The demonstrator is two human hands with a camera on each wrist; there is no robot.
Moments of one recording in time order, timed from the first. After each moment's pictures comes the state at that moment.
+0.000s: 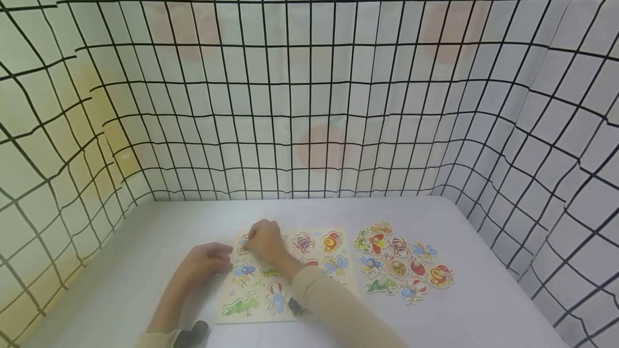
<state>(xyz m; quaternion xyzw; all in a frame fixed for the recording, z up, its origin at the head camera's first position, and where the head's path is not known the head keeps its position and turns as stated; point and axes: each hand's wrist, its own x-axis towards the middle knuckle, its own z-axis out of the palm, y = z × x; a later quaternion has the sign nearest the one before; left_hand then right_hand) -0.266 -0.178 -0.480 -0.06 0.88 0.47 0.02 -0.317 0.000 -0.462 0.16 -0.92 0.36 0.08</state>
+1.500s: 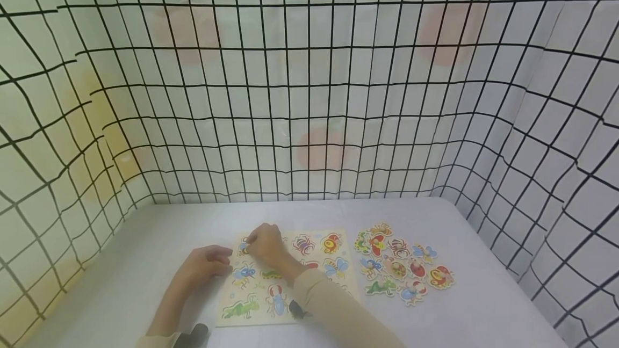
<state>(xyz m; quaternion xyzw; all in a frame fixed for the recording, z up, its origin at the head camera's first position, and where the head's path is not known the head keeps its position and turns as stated) -0.269 -0.178 -0.484 -0.07 0.88 0.47 0.02 -0.311 0.004 -0.462 0.17 -0.92 0.35 0.05</state>
